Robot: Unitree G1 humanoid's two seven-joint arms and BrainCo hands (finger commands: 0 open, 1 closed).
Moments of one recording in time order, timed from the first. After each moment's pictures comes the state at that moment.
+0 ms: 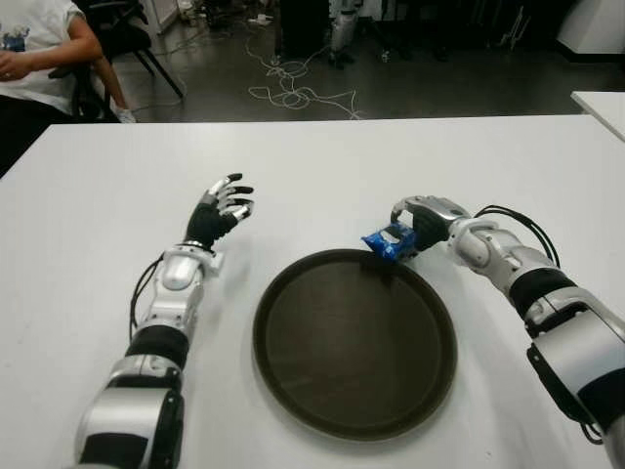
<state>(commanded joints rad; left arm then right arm) -0.57 0.12 0.07 0.94 0.01 -0.36 -0.12 -0.85 -0.32 0.54 1.26 -0.68 -0.40 -0.04</state>
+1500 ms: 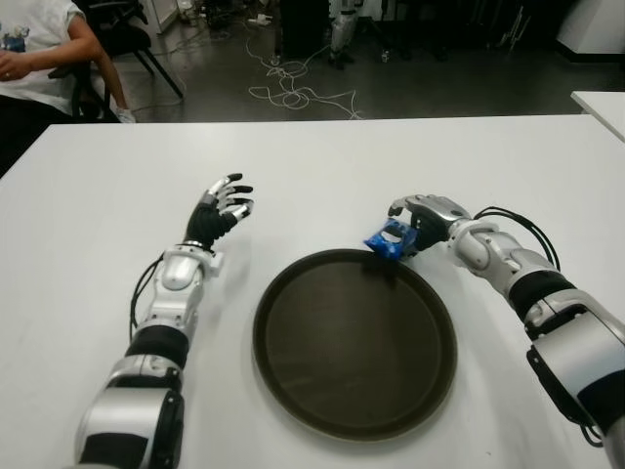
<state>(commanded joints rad) -0.57 0.11 0.08 0.95 -0.01 -0.37 -0.14 -0.84 -0.32 0.54 1.25 -0.68 -0.42 -0.14</state>
